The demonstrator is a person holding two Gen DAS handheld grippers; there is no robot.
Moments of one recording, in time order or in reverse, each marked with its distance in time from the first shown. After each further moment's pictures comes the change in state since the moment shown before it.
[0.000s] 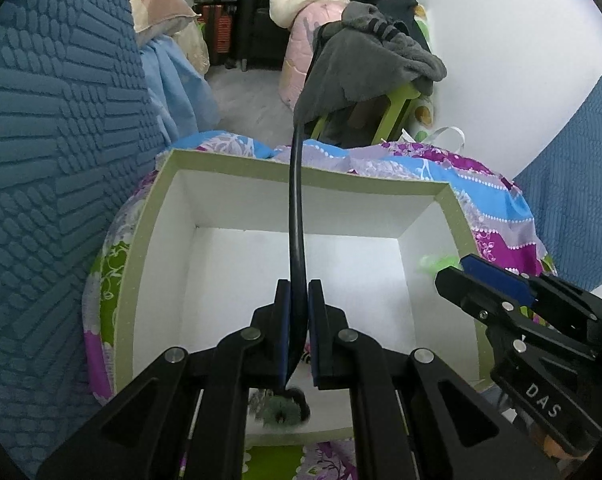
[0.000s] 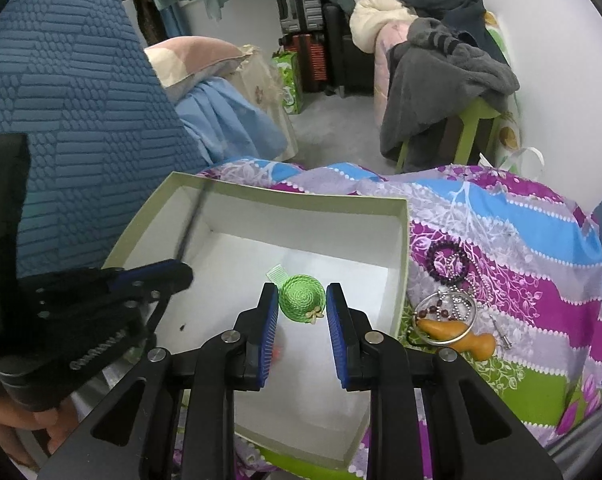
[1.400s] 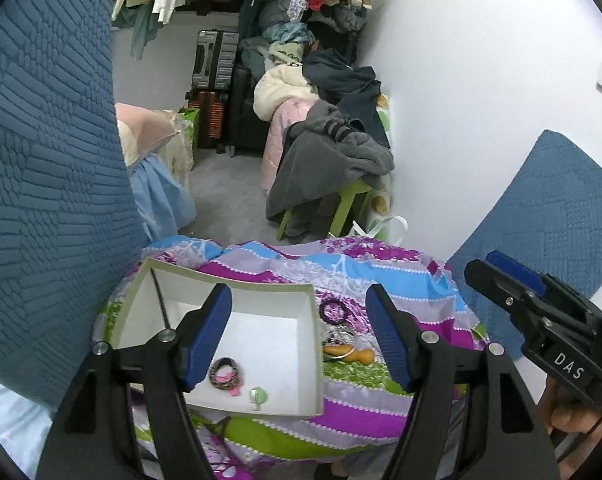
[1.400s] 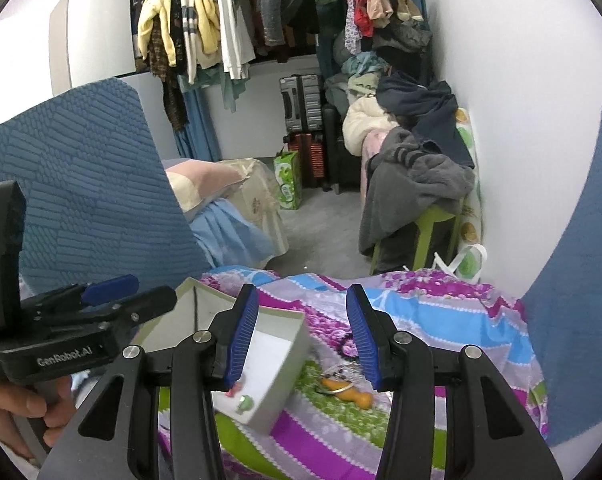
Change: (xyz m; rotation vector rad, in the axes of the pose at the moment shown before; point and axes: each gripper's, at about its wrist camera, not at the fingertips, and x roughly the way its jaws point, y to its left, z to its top) left arm -0.133 -0.110 0.014 -0.022 -0.307 -0.025; right arm -0.183 -0.076 0.024 -0.068 -0.331 0.007
